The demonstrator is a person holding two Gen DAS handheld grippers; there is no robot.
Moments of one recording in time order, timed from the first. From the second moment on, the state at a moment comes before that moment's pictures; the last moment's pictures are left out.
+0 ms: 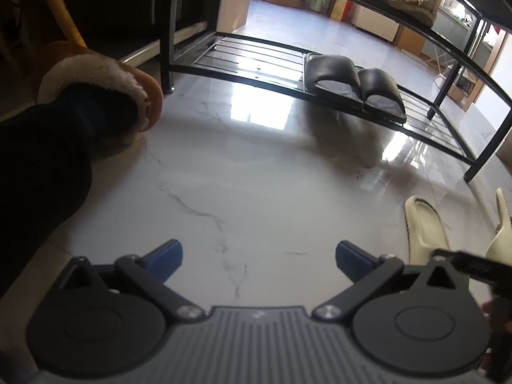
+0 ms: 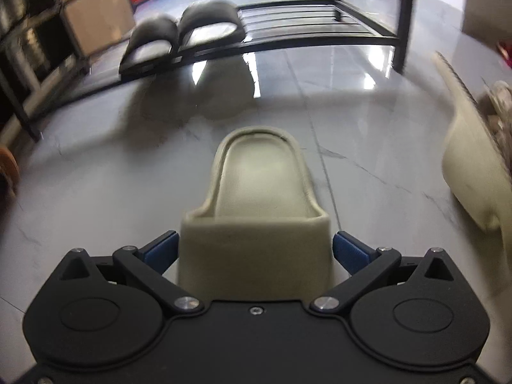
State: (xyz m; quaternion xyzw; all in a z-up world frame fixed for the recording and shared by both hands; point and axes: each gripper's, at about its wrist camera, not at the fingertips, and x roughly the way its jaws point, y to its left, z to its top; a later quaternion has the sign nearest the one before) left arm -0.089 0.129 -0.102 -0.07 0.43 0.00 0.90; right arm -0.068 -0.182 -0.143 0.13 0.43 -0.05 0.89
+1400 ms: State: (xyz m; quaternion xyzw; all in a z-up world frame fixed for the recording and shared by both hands) left arm -0.090 0.126 -0.106 -0.08 0.43 -0.01 0.90; right arm -0.075 -0.181 -0.134 0.09 0.42 -0.03 0.90
